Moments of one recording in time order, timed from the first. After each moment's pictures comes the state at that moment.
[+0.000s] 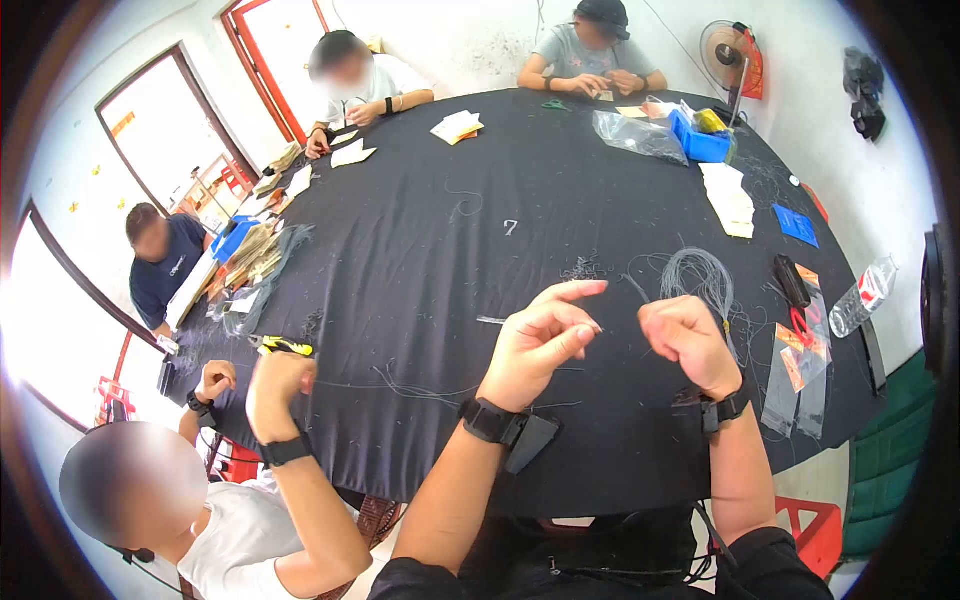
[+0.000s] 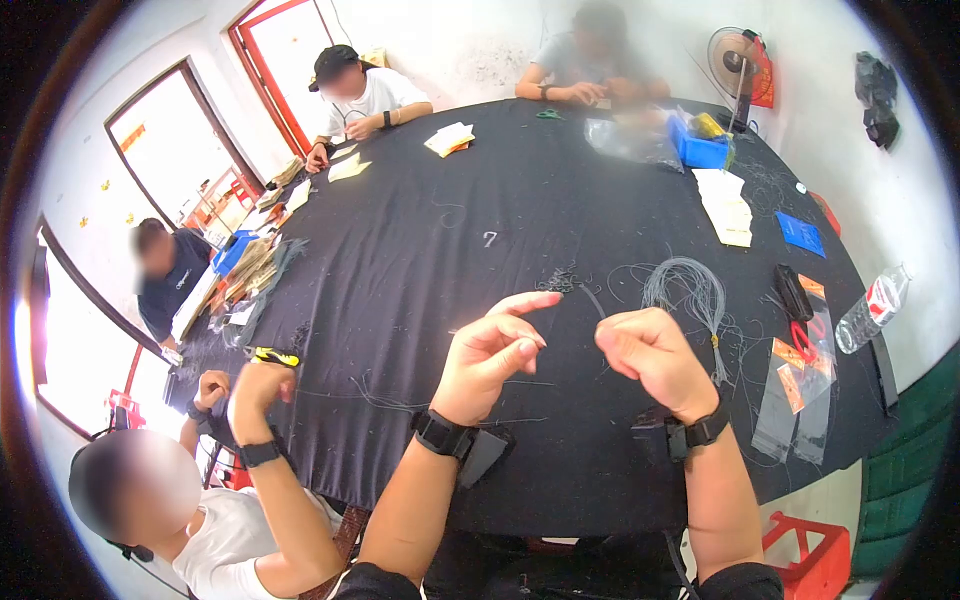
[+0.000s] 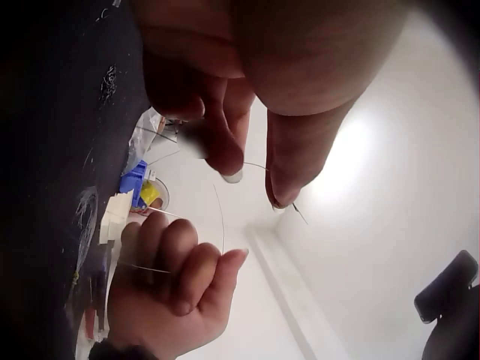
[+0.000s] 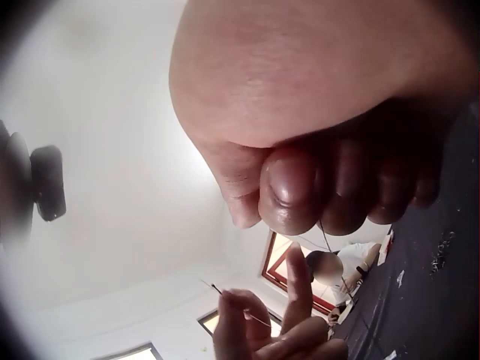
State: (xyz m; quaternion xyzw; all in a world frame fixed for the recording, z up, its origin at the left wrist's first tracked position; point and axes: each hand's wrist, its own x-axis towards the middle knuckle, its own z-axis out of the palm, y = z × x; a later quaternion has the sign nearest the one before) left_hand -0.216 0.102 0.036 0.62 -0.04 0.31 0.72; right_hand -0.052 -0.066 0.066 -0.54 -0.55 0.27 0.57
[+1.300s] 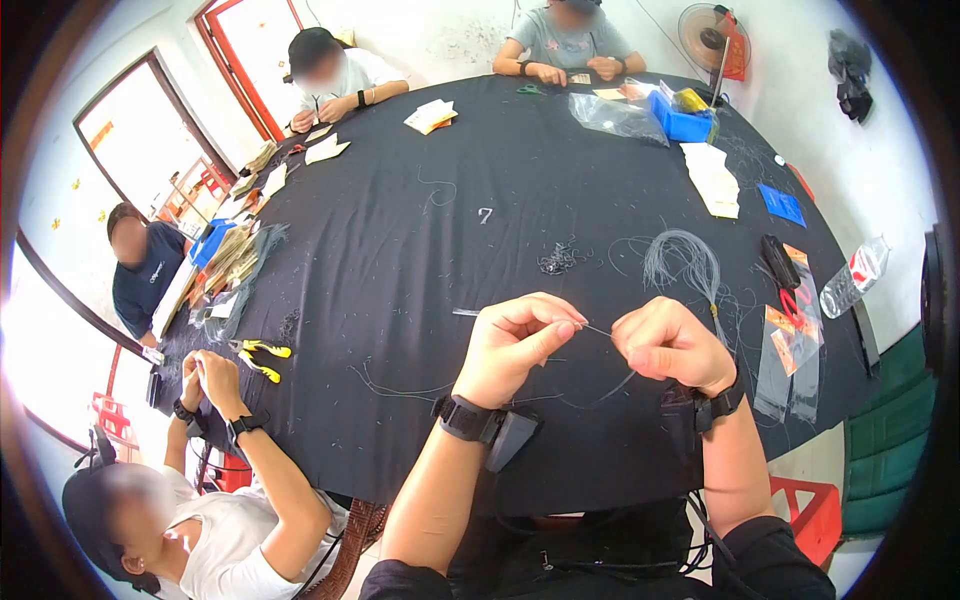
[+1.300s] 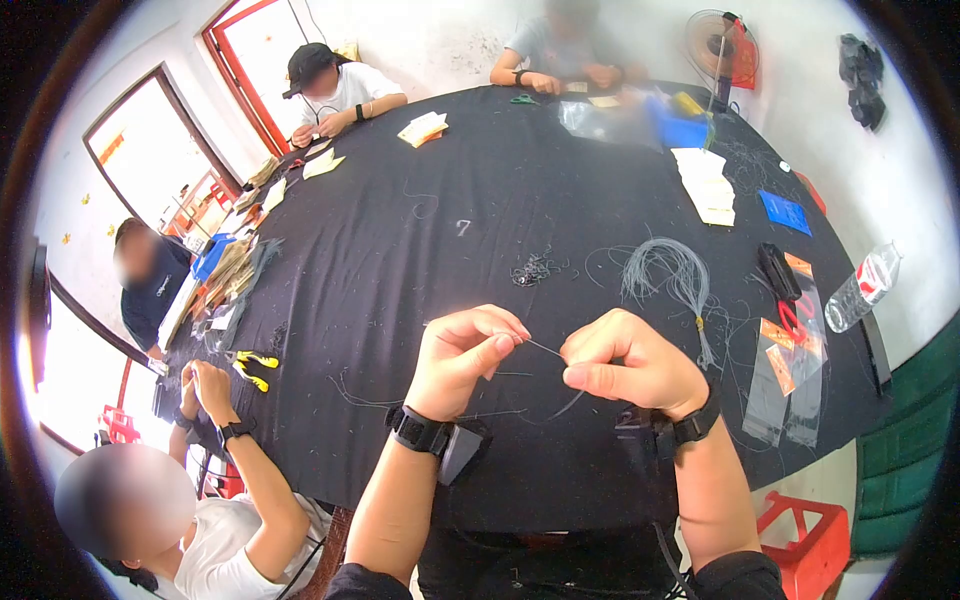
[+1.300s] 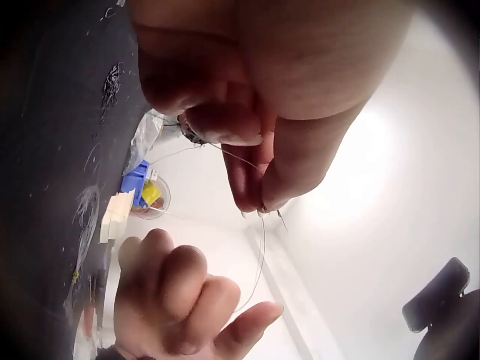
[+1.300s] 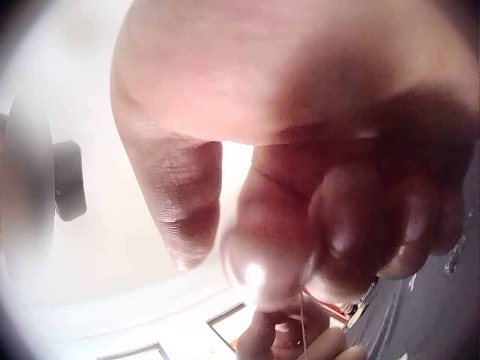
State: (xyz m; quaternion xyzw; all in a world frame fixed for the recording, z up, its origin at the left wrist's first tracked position) left_hand -0.221 0.101 0.040 0.64 0.02 0.25 0.73; right_hand -0.050 -0.068 0.074 -0.43 -0.65 0.36 0.52
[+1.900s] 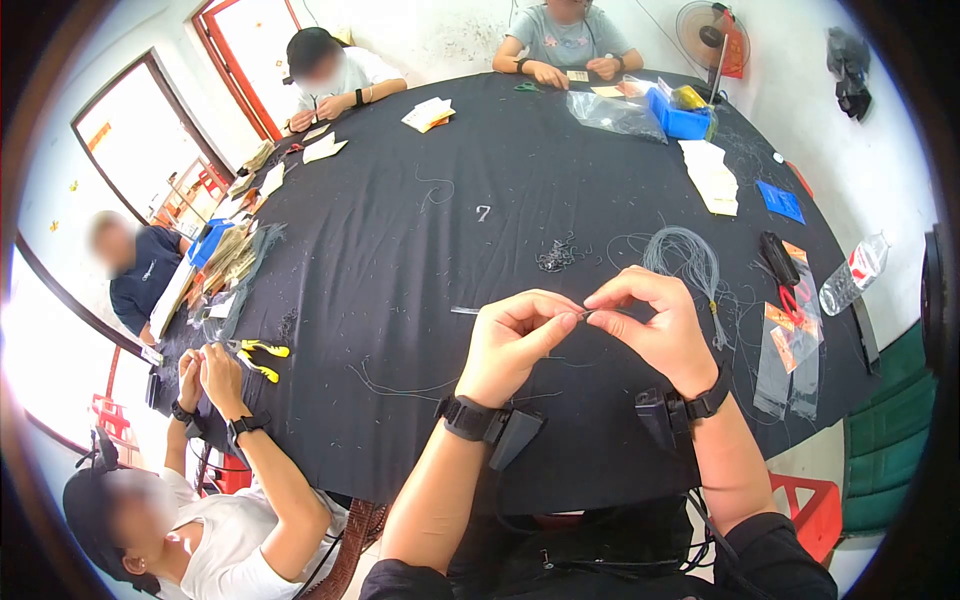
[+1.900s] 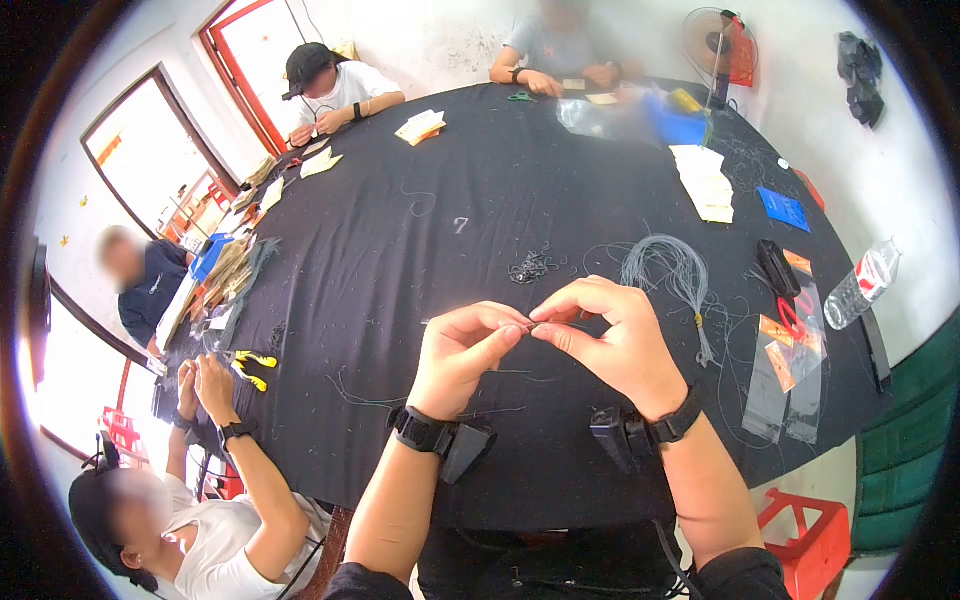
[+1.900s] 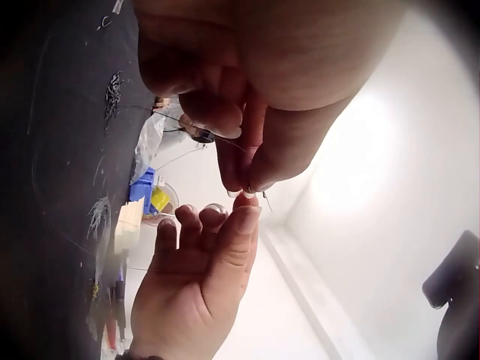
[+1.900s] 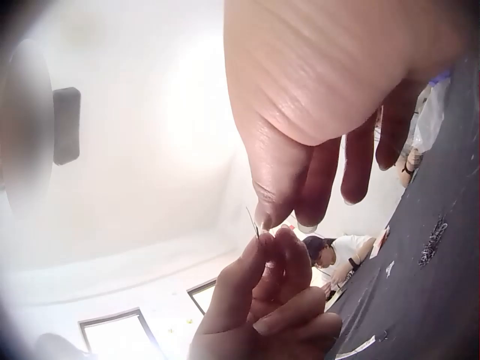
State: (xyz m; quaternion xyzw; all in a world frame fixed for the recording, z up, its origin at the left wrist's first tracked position) left_hand -0.218 0.098 0.036 0.65 0.06 0.26 0.71; right_hand -0.072 -0.051 0.067 -0.62 -0.55 0.08 0.56
